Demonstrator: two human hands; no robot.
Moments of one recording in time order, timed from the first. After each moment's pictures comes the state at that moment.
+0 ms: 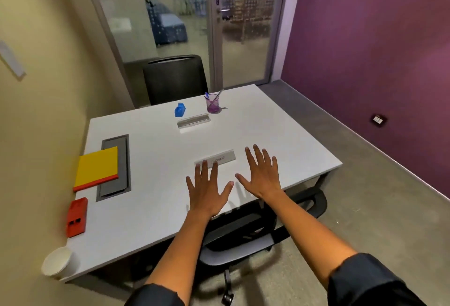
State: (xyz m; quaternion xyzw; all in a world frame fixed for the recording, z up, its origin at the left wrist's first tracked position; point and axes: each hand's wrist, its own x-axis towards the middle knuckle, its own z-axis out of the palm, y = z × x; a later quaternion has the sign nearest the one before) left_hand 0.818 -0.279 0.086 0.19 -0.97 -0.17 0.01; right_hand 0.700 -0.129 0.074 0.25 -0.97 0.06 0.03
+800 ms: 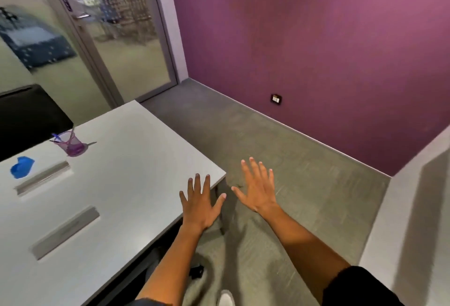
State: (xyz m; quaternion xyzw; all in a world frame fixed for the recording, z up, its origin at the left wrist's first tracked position) left_hand 0.548 0.106 0.040 0.01 -0.98 -0.16 -0.07; right_hand 0.508 0.299 0.028 0.04 -0.99 0.10 0.00
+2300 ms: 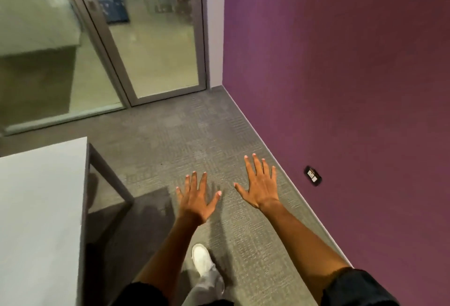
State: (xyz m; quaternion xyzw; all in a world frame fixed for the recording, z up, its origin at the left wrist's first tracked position) left_hand -0.207 0.271 -0.009 0.19 -0.96 -0.19 -0.03; right_hand -0.316 0.453 0.011 0.22 -0.97 0.04 -0.07
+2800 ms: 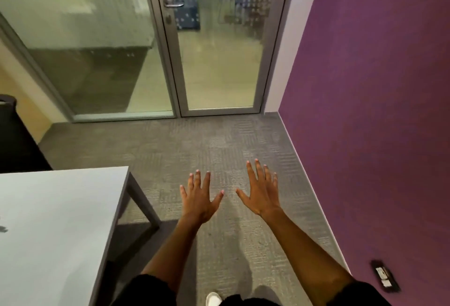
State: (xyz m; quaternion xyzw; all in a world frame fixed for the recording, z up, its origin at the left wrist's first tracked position) left_hand -0.408 0.033 0.001 0.33 -0.92 -0.20 -0.01; right_hand -0.542 0.180 0.013 0.35 -0.93 0.08 -0.07
